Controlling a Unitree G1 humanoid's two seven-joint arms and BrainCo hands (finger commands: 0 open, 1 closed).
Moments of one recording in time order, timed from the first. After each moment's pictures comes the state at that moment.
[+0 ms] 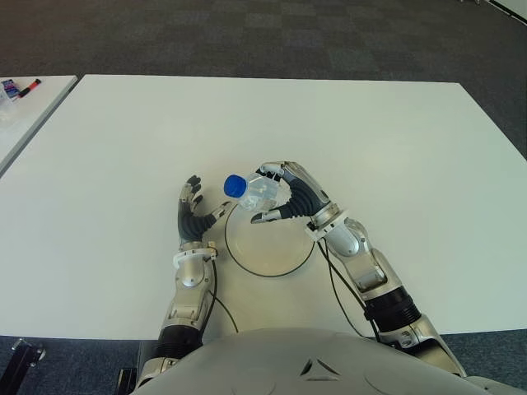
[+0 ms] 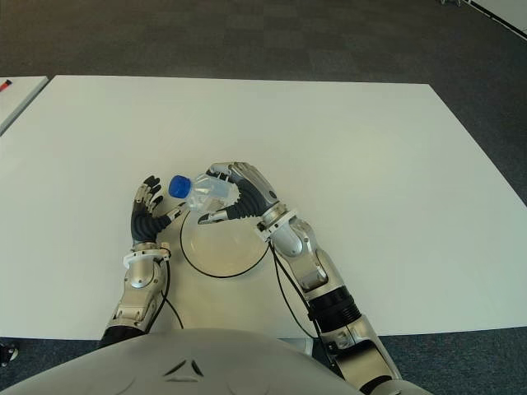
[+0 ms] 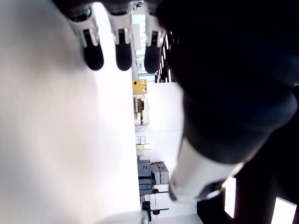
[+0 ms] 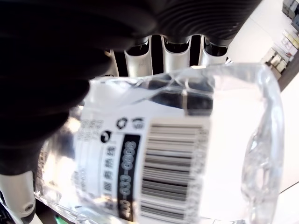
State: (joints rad) left arm 0.18 -0.06 -0.02 0.31 0.11 -0.40 0.32; right arm -0.09 -0.21 0.37 -0.03 -0.51 -0.35 0.06
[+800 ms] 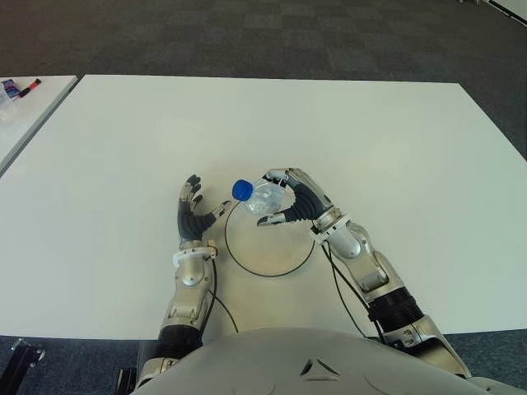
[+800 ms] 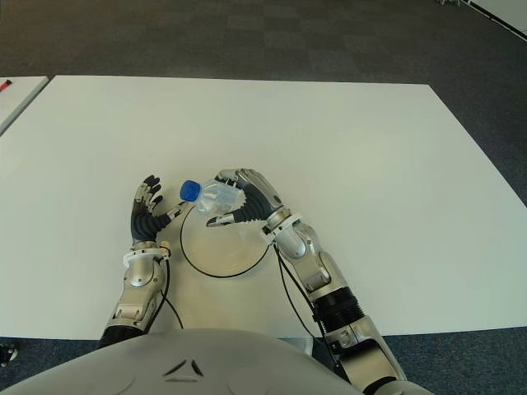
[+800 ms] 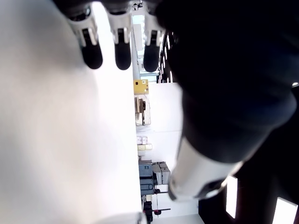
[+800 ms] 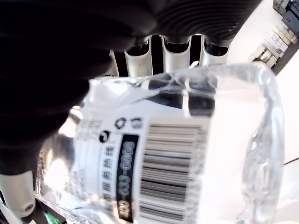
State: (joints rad) left arm 0.18 -0.06 -0.02 0.28 0.11 -0.36 0.32; right arm -0.08 -0.24 0.37 0.05 -0.51 -0.37 0.04
